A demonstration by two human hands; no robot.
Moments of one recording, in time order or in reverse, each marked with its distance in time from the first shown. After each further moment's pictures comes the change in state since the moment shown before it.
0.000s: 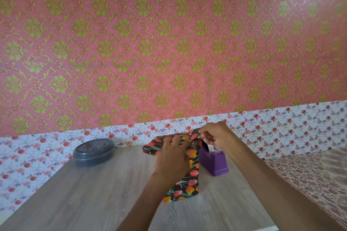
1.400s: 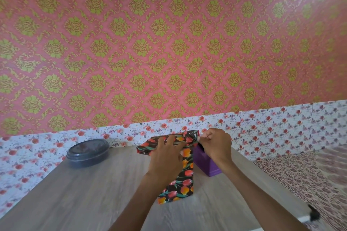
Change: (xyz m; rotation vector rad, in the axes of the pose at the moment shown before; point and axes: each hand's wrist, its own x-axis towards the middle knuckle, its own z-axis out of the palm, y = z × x) left_hand 0.006 0.000 0.000 0.048 -0.040 -0.022; right_hand 0.003 0.063 -0.002 -0.418 0.397 -0.678
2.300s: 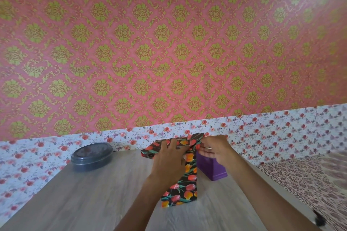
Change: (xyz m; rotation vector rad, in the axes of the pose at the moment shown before) left_hand 0.001 -0.004 0.000 -0.027 -0.012 0.014; right_hand 0.016 -0.025 -0.009 0.651 -0.322 0.689
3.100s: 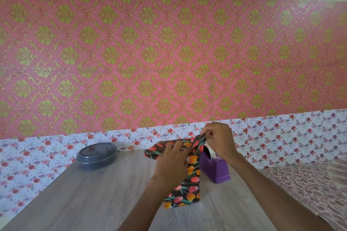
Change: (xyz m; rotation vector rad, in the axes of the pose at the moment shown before) left_hand -0.006 0.002 -0.004 0.007 0.027 0.032; right_hand 0.023 -0.005 -0.012 -0.840 0.173 -1.101
